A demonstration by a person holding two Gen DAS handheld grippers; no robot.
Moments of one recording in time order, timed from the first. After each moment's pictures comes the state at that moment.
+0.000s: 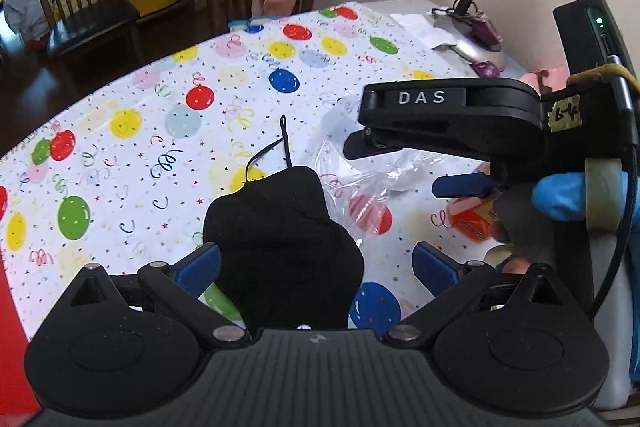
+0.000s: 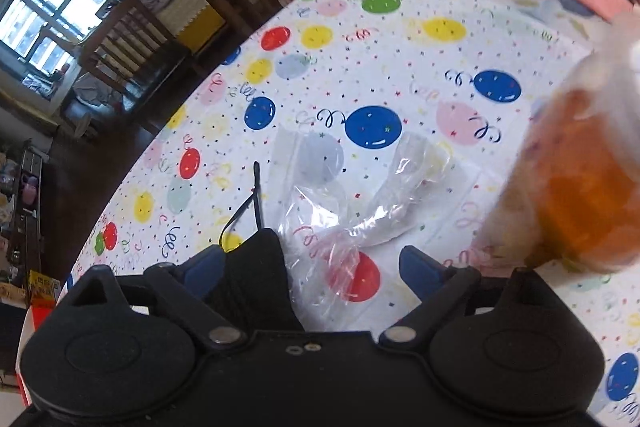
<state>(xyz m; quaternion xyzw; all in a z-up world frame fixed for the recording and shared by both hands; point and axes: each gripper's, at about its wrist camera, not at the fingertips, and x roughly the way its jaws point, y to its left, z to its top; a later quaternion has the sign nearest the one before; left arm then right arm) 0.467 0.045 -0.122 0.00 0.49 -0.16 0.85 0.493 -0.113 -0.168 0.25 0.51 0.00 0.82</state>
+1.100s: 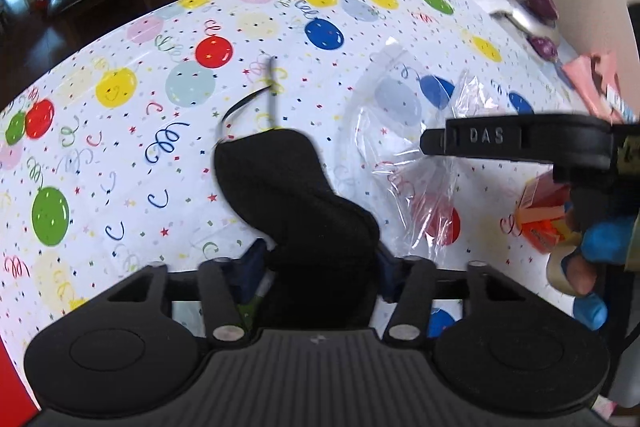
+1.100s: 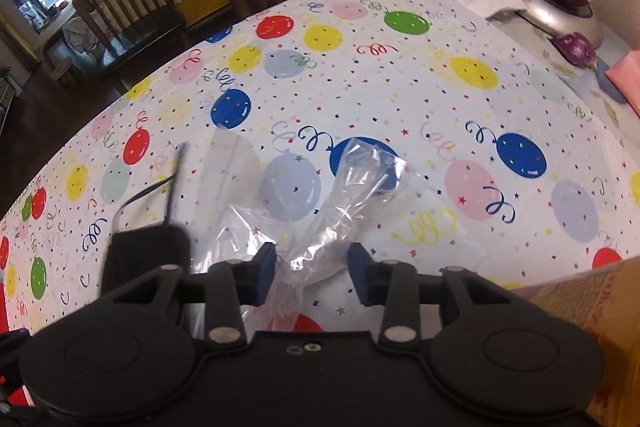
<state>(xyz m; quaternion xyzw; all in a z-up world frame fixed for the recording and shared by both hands) 0.529 0.052 -0.183 -0.01 0.56 -0.14 0.82 0.534 -0.102 -0.202 0.10 0.51 0.01 0.85</state>
